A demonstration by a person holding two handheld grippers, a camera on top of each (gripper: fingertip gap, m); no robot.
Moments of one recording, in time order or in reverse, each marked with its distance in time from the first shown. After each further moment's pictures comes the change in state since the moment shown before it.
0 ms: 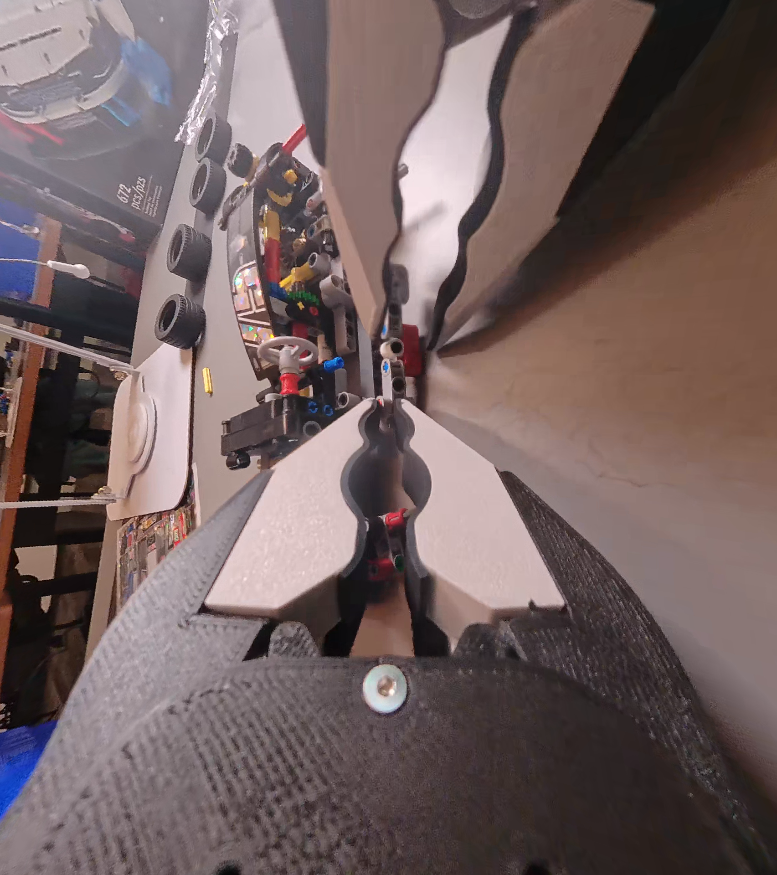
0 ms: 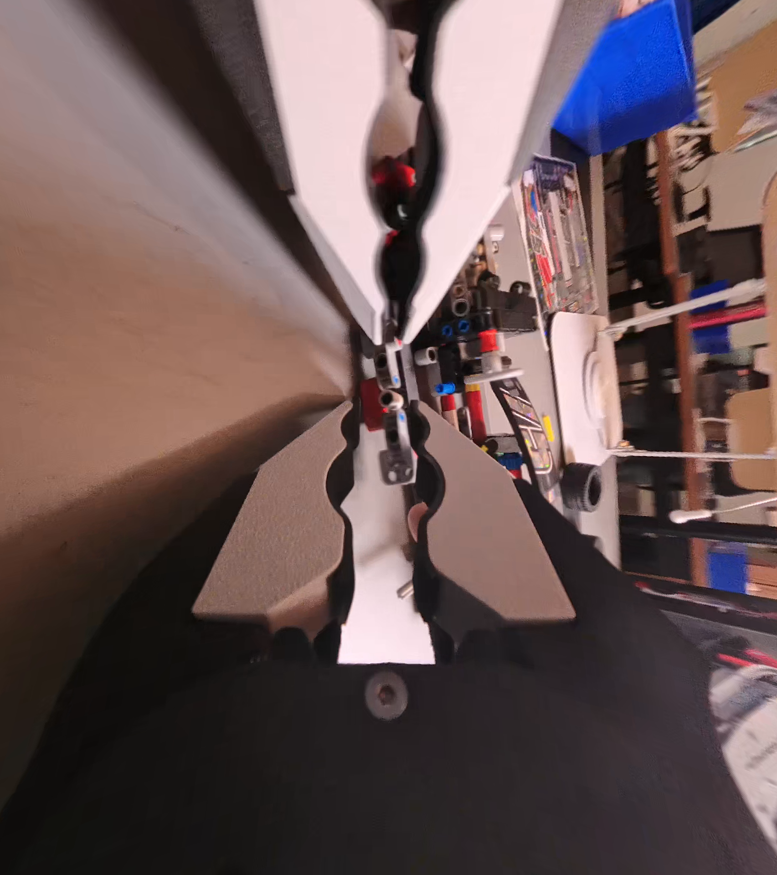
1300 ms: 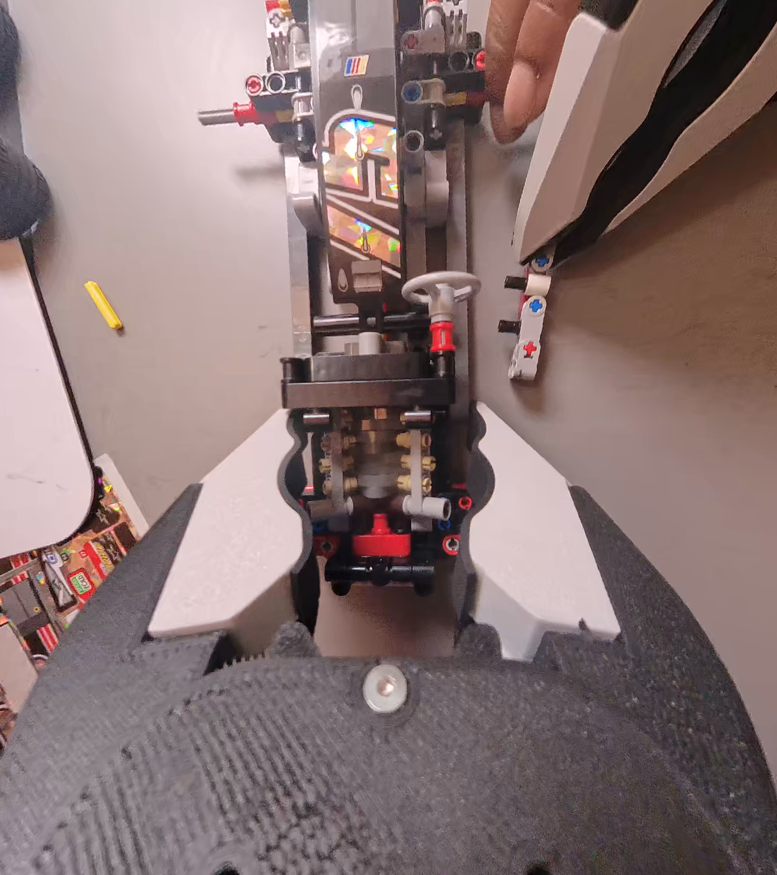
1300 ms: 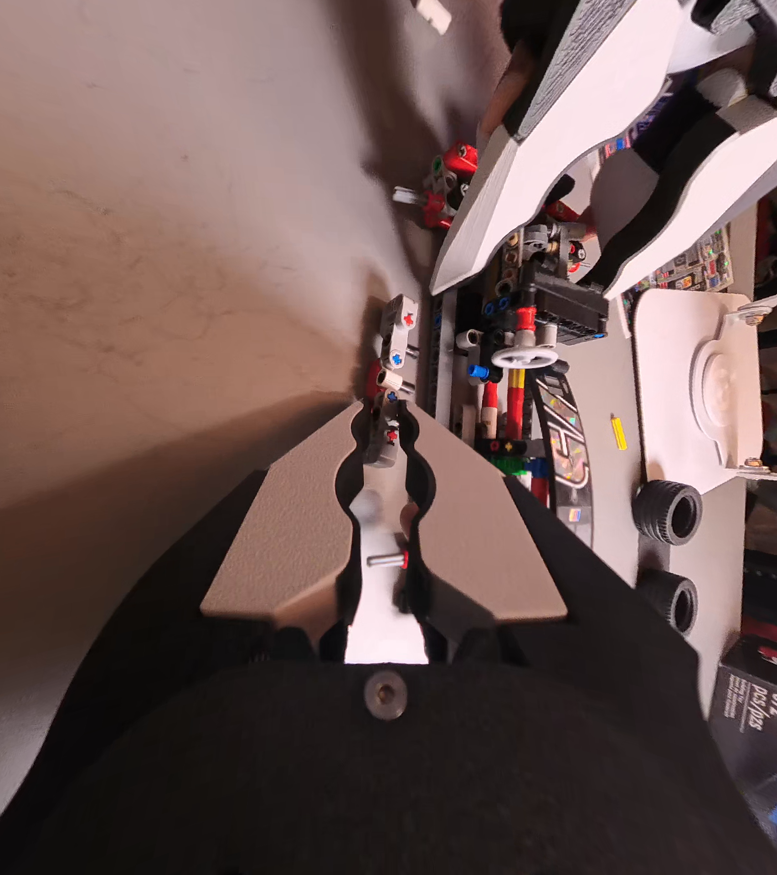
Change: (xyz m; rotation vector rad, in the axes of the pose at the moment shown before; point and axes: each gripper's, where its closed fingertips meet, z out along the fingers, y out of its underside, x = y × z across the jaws) left arm -0.055 0.047 0.034 -0.130 0.592 -0.240; right arm 0.012 0.013 0.014 -0.008 -0.282 0.104
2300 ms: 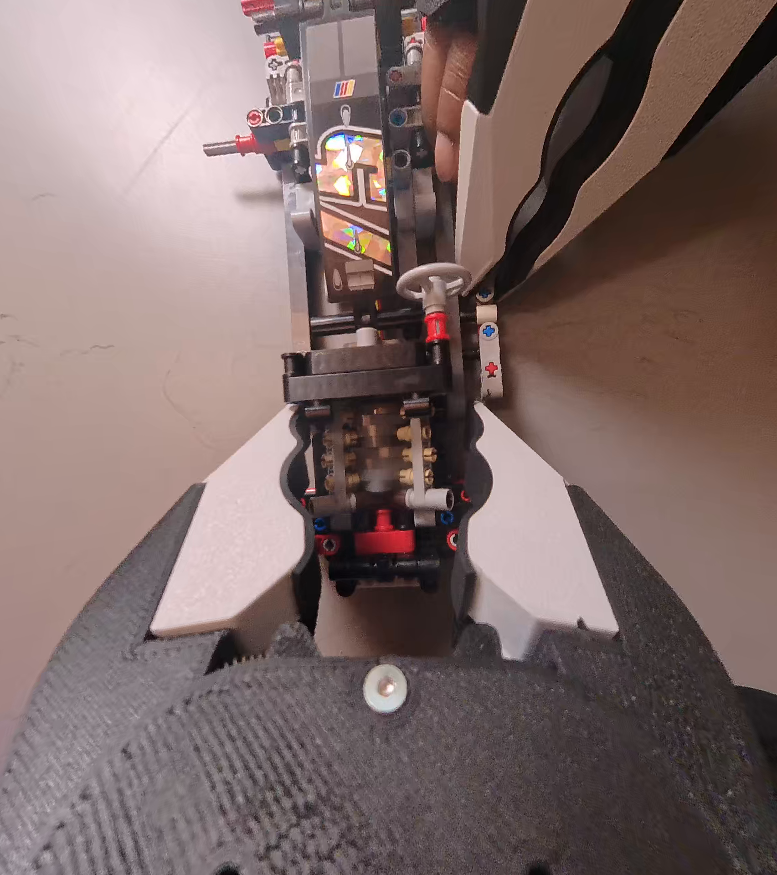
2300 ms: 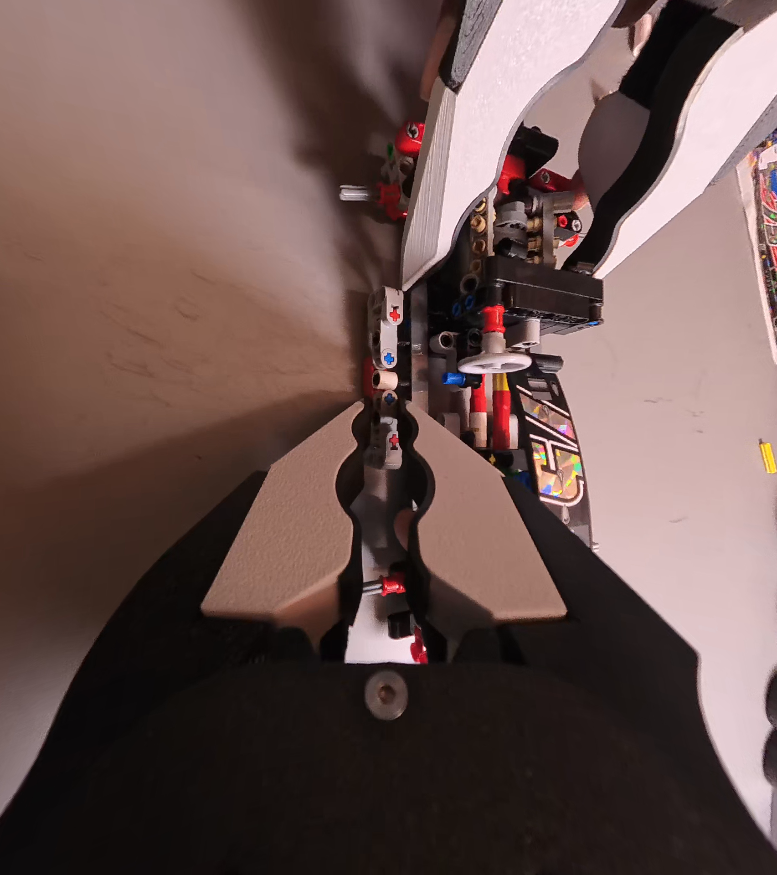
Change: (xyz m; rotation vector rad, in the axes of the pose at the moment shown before) left arm 0.126 -0.006 -0.013 0.084 0.011 -0.061; right arm -0.093 -0.043 -0.031 -0.019 -0.130 0.084
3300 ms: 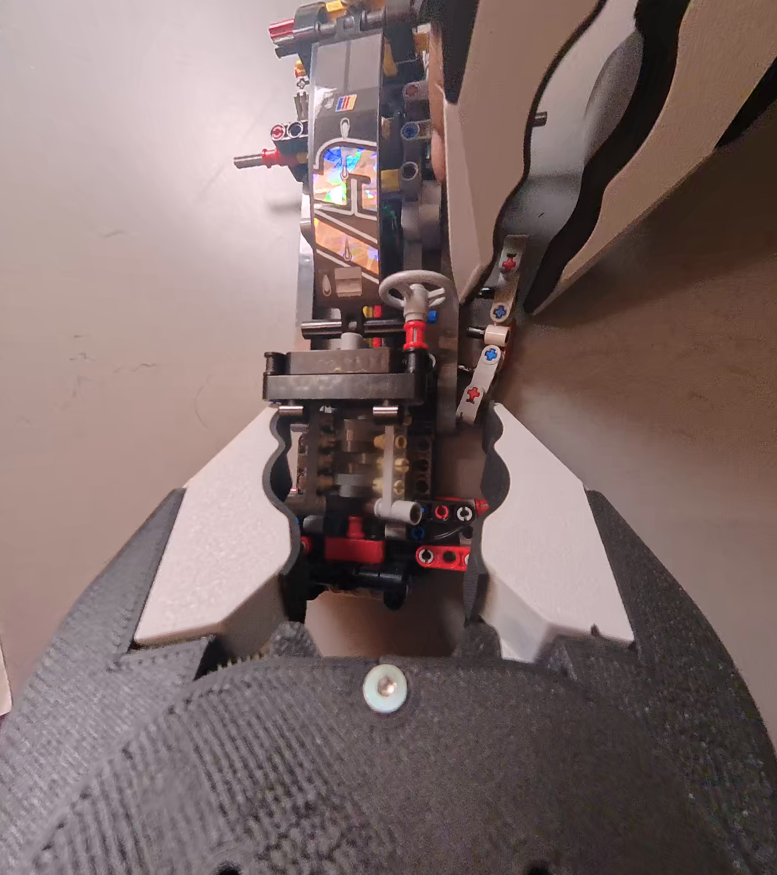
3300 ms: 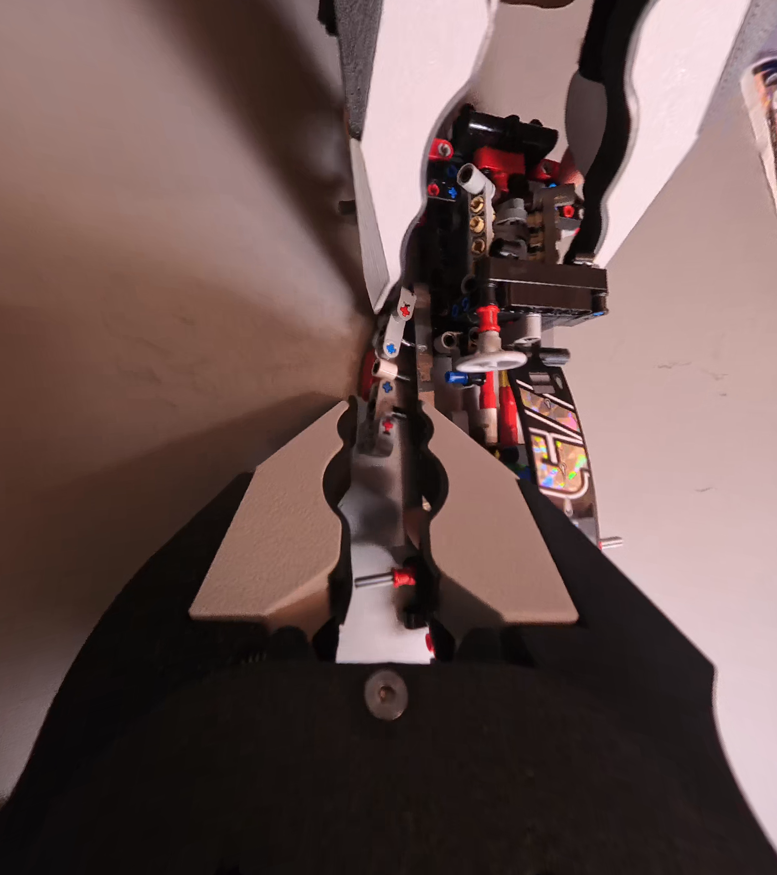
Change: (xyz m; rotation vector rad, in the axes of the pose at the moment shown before) left arm -0.005 -0.008 0.010 0.033 -0.173 0.040; right arm 0.002 0.005 -0.006 -0.009 -0.022 0.098
